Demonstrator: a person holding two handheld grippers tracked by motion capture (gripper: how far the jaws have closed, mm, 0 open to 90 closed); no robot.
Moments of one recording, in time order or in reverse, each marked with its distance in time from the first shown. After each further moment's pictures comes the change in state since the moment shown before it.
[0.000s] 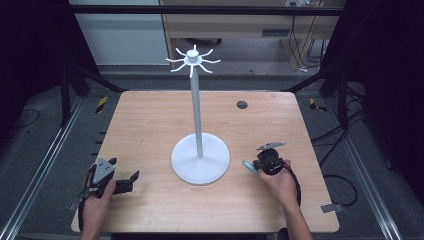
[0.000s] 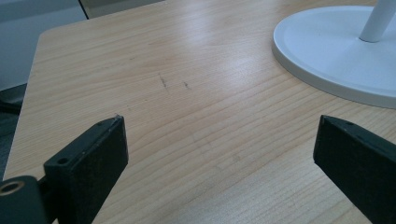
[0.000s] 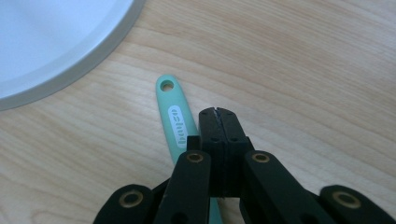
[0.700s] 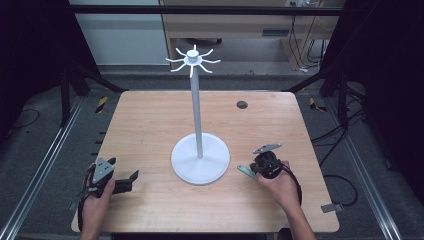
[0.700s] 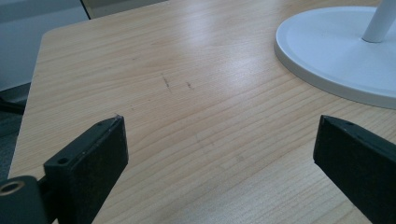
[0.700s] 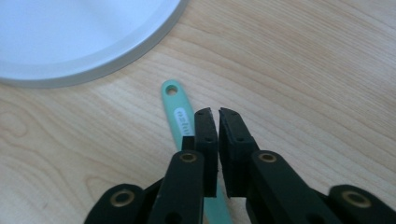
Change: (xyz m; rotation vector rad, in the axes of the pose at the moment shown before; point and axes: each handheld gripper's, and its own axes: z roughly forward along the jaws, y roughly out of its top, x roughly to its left) left arm 0.001 0.000 0.000 -0.001 0.000 -0.001; right arm 0.016 0.002 -0.018 0.020 0.037 -0.092
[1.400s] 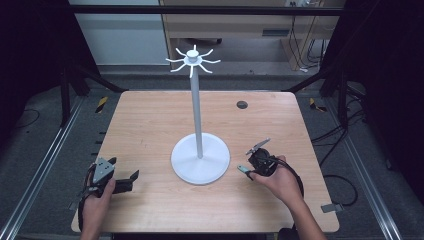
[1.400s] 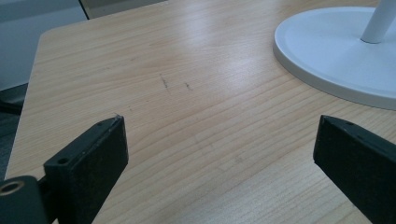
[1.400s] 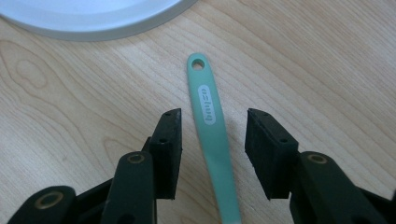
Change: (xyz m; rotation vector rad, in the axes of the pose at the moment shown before) left arm 0.000 0.000 0.001 0.000 0.000 0.001; right arm 0.008 0.019 -0.001 0.199 0.039 -0.143
